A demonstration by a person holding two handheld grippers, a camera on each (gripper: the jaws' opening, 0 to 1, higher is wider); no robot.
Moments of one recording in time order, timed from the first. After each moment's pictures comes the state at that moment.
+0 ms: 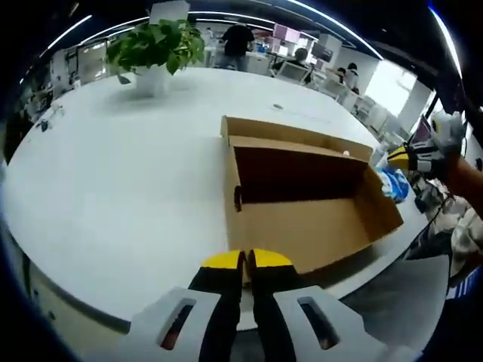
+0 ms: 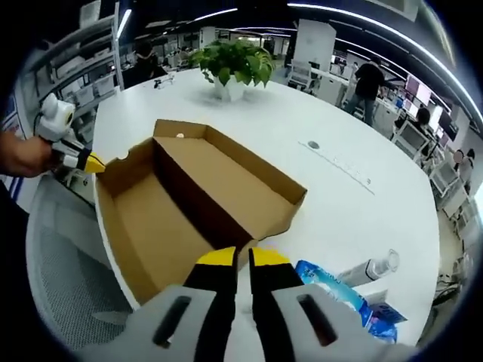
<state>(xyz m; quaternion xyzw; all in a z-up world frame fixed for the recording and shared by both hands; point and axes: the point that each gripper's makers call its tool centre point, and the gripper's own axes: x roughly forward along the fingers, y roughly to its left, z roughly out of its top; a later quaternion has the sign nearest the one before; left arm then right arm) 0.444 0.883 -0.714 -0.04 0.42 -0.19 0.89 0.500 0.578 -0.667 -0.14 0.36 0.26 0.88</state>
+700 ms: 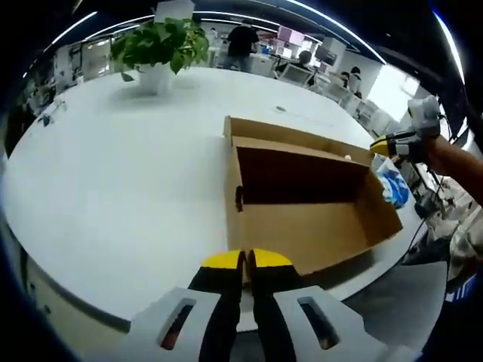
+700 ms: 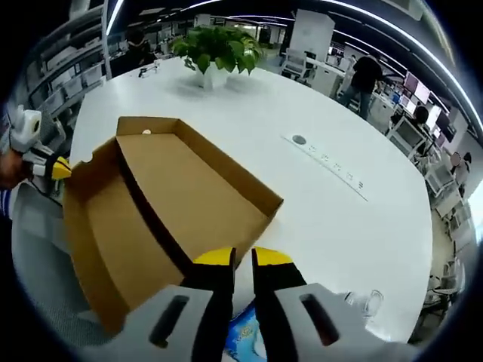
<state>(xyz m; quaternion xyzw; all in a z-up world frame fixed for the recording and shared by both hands) 0.445 0.882 -0.715 -0.05 0.42 -0.18 0.89 0.557 0.556 -0.691 -0.17 0.40 0.24 0.87</state>
